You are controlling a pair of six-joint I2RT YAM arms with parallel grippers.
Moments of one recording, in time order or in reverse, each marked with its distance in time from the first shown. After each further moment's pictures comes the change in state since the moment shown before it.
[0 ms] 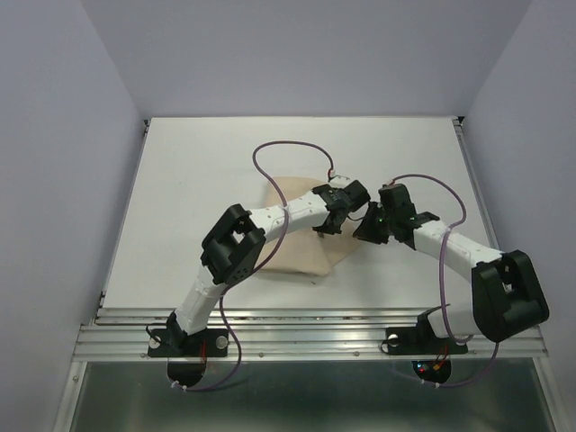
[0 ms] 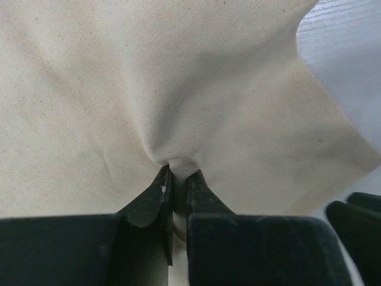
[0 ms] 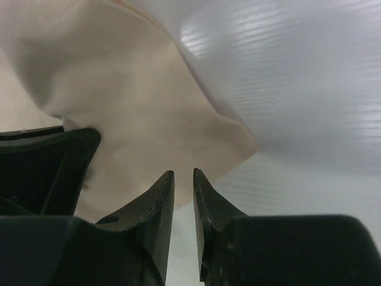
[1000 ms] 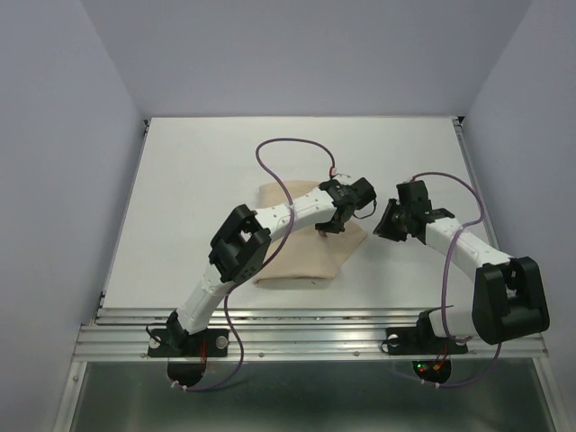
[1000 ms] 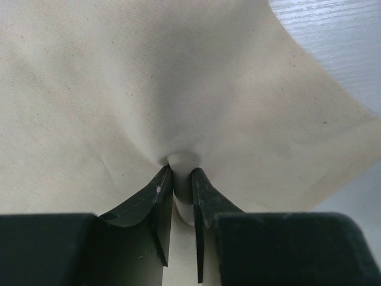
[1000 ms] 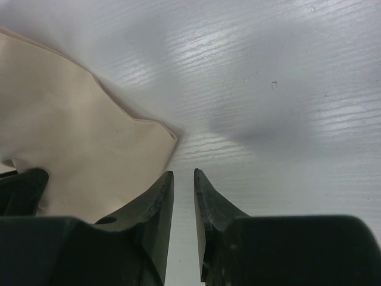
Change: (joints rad) left arm -0.005 0.065 0.139 -0.146 -0.005 -0.067; right arm -0.130 -0.017 0.024 -0.103 0.082 -0.084
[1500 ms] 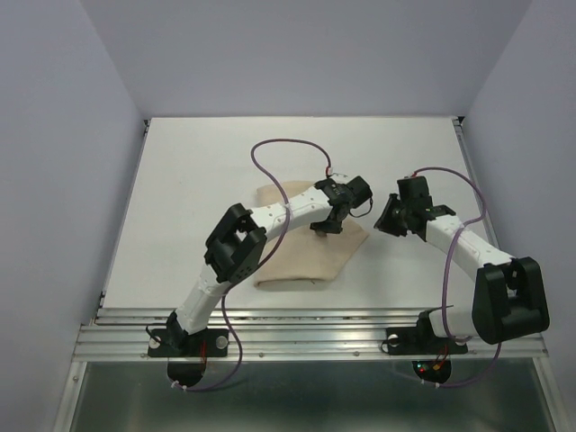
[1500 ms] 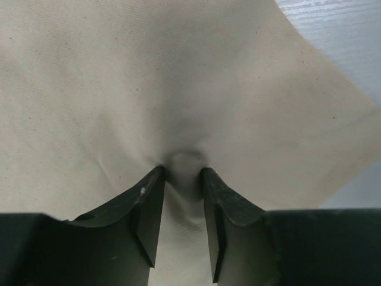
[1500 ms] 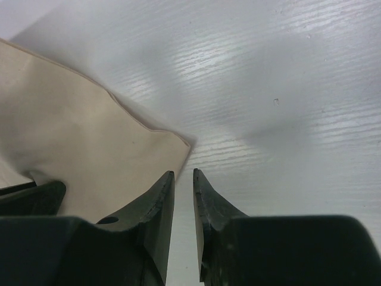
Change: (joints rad) left arm 0.007 -0.045 -0.048 0.023 0.032 -0.004; right arm 0.000 0.000 0.035 0.005 0.053 0.004
